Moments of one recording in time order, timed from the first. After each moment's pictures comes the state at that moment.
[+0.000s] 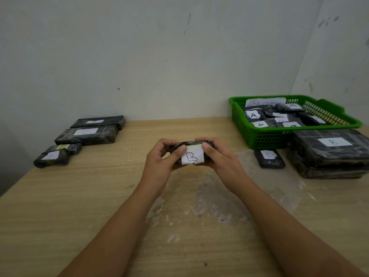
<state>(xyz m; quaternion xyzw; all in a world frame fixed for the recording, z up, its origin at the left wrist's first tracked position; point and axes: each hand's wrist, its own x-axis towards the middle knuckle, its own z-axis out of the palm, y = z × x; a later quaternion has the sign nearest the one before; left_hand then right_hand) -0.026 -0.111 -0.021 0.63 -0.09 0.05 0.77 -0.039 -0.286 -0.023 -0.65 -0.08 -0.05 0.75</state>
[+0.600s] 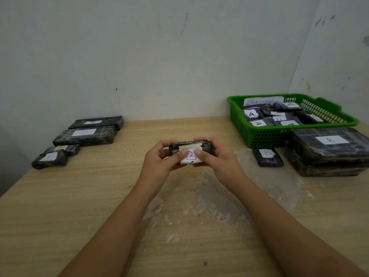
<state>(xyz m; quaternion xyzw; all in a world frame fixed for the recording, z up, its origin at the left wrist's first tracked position) -0.029 -0.108 -0.017 0.63 -0.07 0.01 0.77 -0.038 -0.288 -0.027 -0.66 -0.11 -0.06 0.74</state>
